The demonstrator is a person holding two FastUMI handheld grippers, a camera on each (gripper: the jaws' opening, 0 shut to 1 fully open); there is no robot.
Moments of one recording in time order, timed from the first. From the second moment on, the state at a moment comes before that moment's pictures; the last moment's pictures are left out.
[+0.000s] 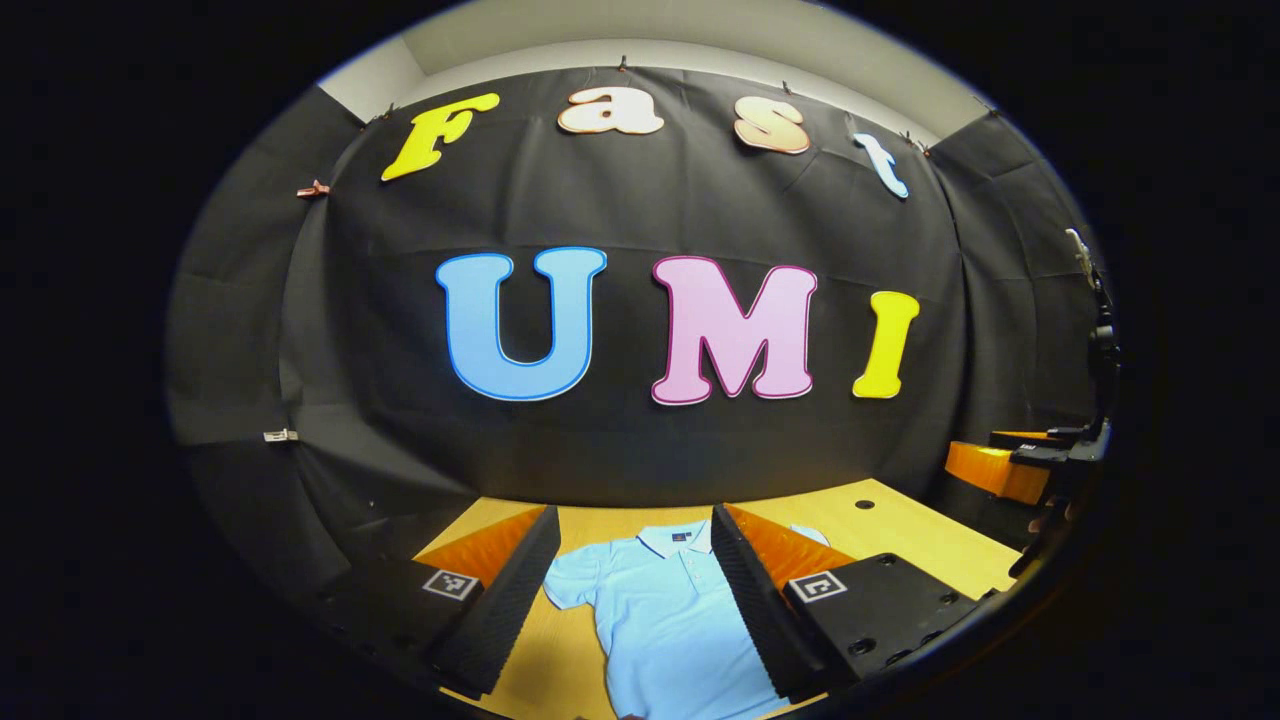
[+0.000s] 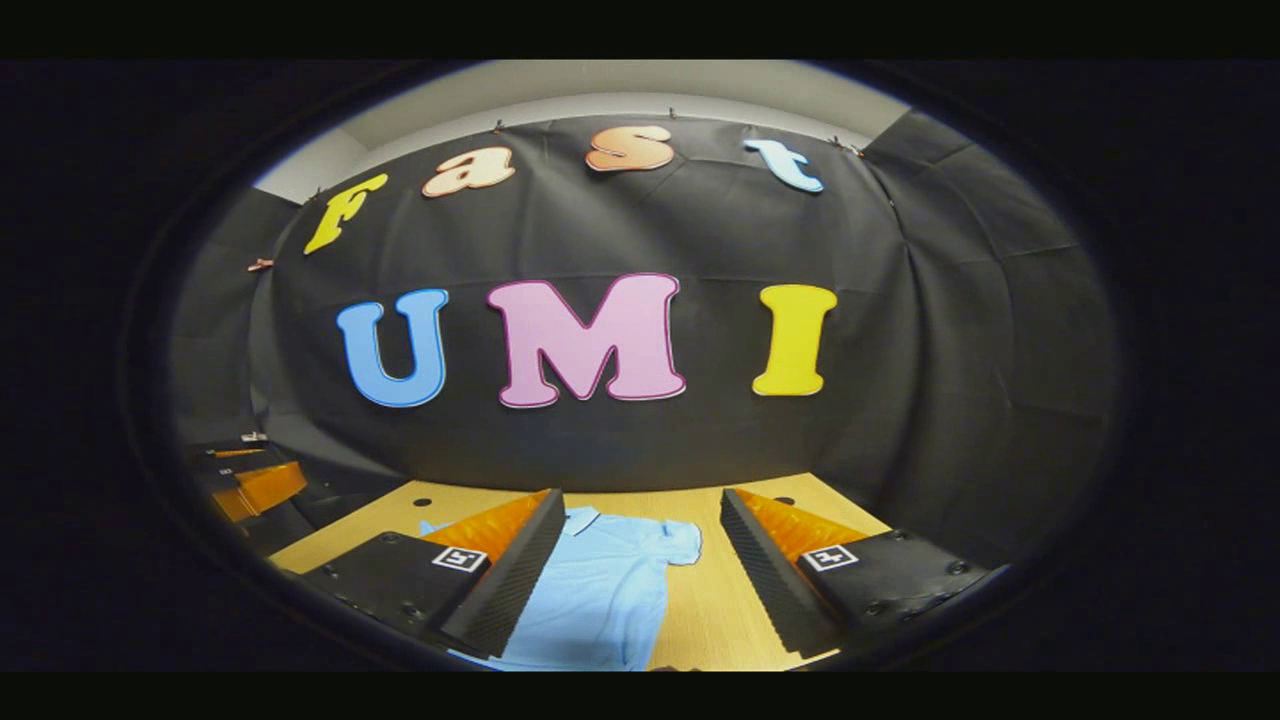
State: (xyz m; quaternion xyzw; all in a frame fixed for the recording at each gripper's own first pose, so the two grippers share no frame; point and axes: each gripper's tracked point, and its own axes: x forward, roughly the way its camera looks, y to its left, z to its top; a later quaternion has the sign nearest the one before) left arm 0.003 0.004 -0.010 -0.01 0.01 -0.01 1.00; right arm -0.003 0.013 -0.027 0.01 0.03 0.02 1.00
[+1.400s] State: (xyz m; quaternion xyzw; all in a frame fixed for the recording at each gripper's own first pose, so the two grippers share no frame) left arm 0.059 0.040 -0.078 -0.03 0.10 0.10 0.99; right arm 0.189 -0.081 -0.211 0.00 0.26 -0.04 0.97
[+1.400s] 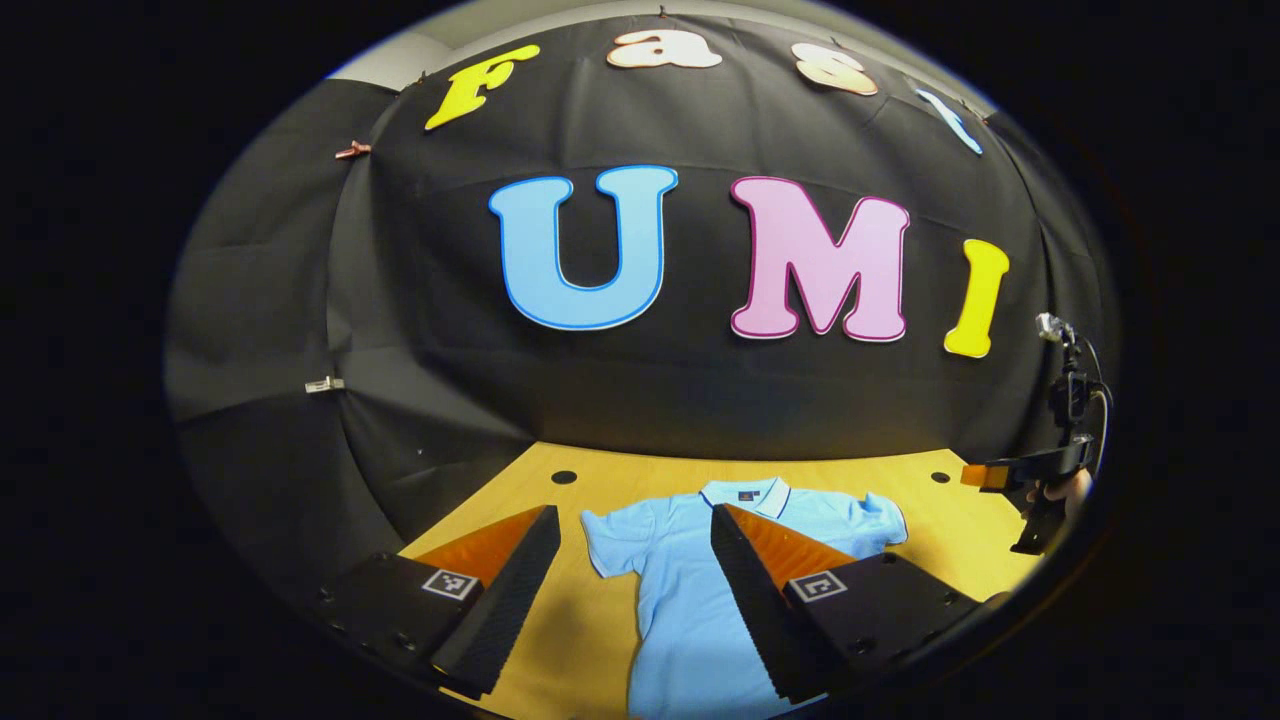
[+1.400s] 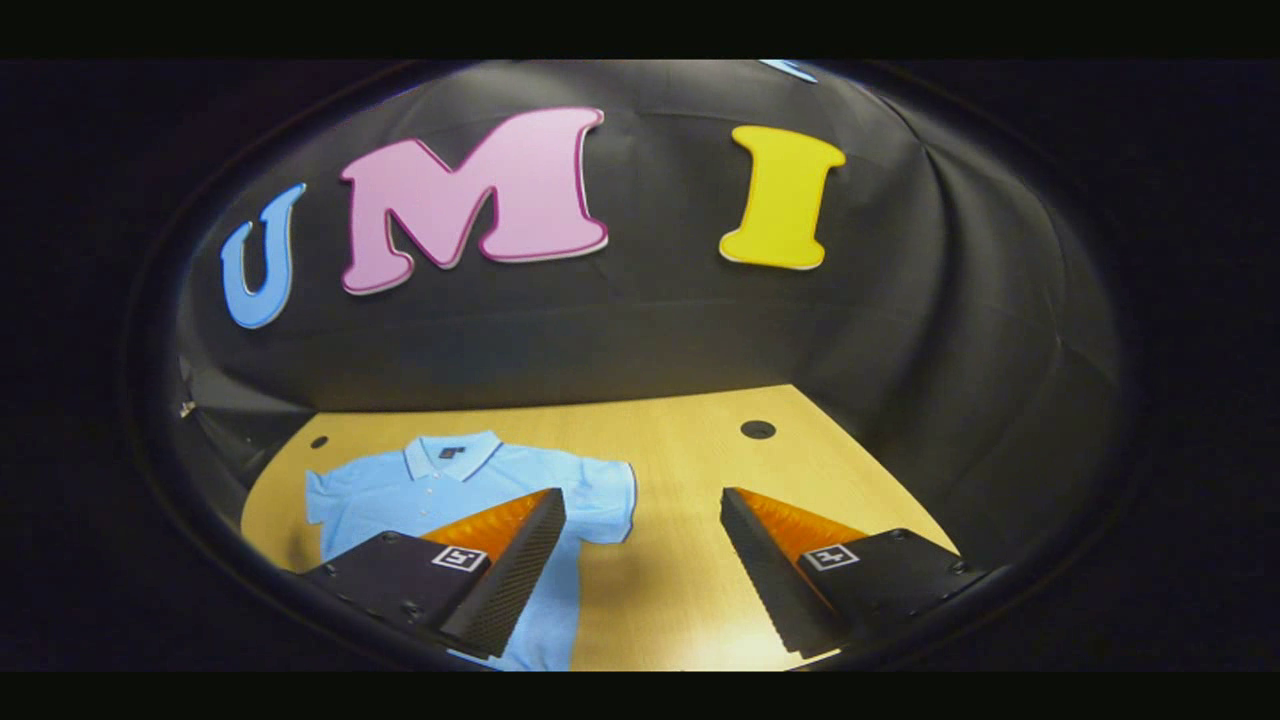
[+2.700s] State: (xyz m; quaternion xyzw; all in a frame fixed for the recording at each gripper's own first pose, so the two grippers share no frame) left arm 0.086 -0.009 -0.119 -0.08 0.15 0.05 0.98; right arm 0.298 -0.058 -0.387 0.02 0.38 -0.03 0.92
